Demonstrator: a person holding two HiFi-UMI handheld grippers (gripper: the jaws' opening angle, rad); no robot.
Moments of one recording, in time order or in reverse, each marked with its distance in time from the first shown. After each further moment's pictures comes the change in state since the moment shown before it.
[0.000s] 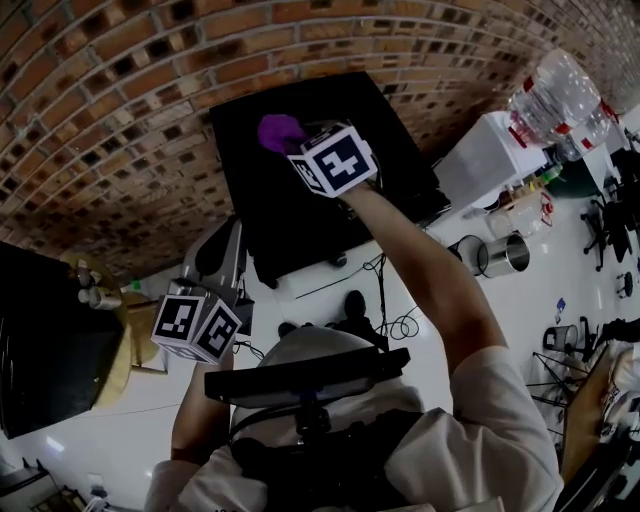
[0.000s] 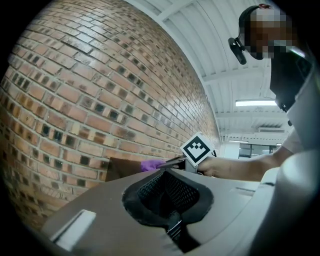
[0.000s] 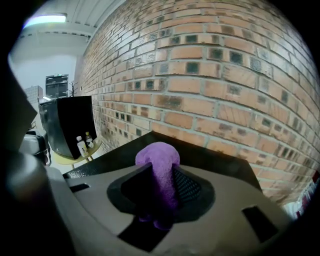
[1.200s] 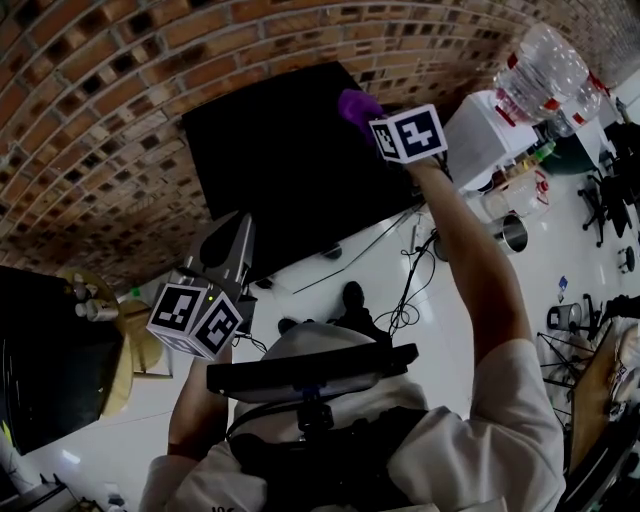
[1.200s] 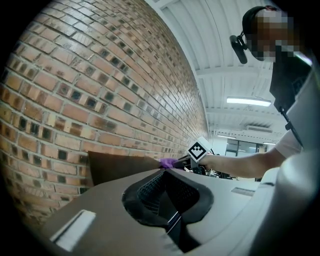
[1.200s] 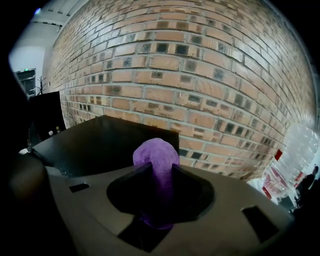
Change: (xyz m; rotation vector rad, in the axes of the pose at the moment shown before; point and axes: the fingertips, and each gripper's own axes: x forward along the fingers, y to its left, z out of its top) left arm 0.036 -0.048 -0.007 0.012 0.103 -0.129; right arm -0.080 -0.175 -0.096 0.152 0.113 -0.270
